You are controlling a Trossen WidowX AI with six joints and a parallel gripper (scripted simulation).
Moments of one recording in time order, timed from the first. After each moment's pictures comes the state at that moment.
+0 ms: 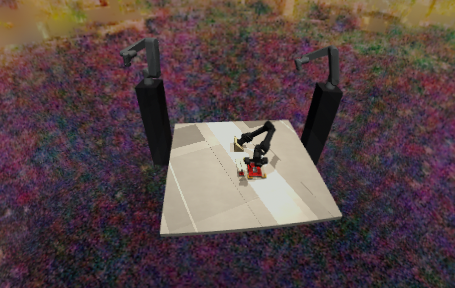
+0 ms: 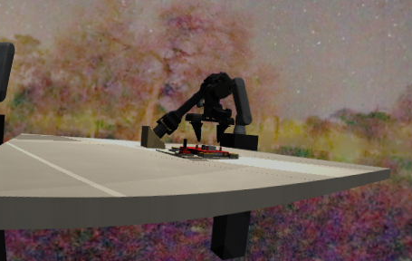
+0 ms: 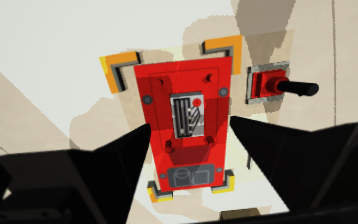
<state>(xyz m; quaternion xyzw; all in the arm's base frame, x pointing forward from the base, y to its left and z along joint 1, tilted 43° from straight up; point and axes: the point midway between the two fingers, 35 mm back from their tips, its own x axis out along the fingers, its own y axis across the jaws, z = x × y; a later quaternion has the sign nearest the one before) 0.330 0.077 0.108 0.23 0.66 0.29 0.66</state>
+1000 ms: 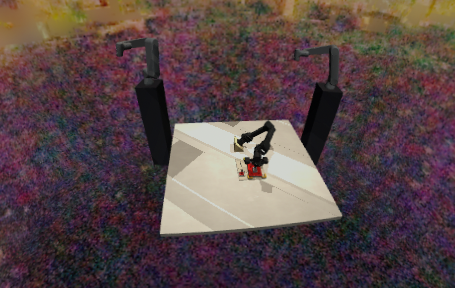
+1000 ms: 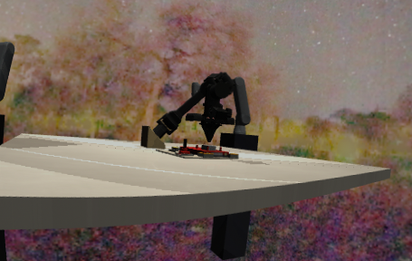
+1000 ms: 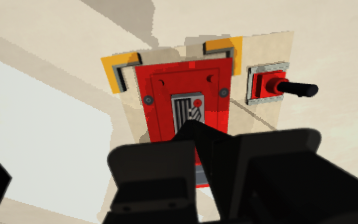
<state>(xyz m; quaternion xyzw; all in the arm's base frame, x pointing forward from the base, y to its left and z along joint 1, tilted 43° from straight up) 0.330 0.077 0.109 0.23 0.66 0.29 0.66</state>
